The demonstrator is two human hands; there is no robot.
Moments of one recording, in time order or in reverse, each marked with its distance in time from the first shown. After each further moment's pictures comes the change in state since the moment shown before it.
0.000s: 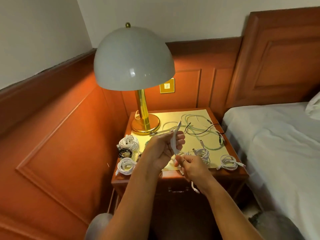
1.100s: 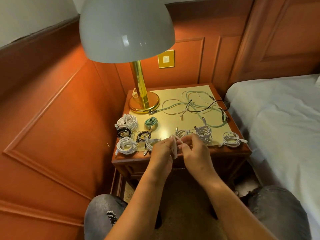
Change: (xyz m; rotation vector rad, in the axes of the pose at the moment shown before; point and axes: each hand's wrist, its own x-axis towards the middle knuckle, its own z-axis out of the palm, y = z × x) left_hand -0.007 -0.081 -0.036 0.166 0.361 0.030; right_hand -0.033 -0.005 0.021 -0.193 0.245 -0.125
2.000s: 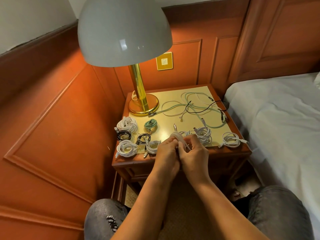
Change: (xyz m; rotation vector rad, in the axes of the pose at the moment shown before) left_hand 0.000 0.000 0.021 -0.190 0.046 -0.049; right_hand 0.007 0.027 0.022 -0.070 0.317 -0.204
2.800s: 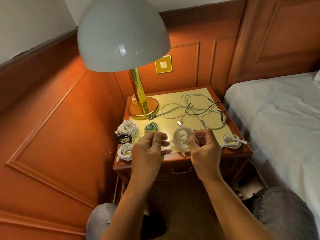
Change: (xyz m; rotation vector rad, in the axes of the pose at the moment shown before) left_hand -0.060 0.051 -0.020 0.755 0.056 0.587; right_hand 0.013 -0.023 -0.024 0.260 0.093 0.132
